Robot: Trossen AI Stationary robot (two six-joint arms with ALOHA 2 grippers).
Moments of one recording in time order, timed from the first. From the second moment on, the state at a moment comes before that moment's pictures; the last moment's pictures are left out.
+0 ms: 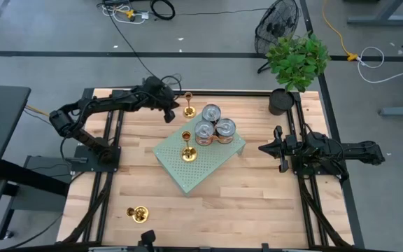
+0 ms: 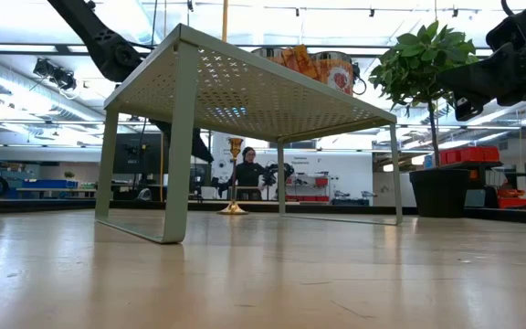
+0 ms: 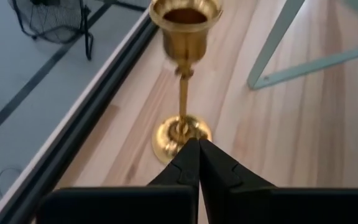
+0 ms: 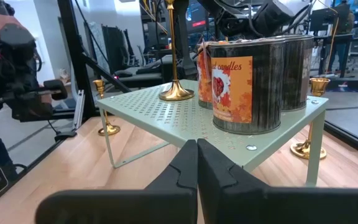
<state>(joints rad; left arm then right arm) 0.74 1.50 0.80 0.01 0.26 0.25 0.01 0.00 0.02 0.01 -0.02 0.07</state>
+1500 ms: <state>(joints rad) 0.68 1.72 0.80 0.34 0.14 0.12 0.01 0.00 0.02 0.01 -0.02 0.07</state>
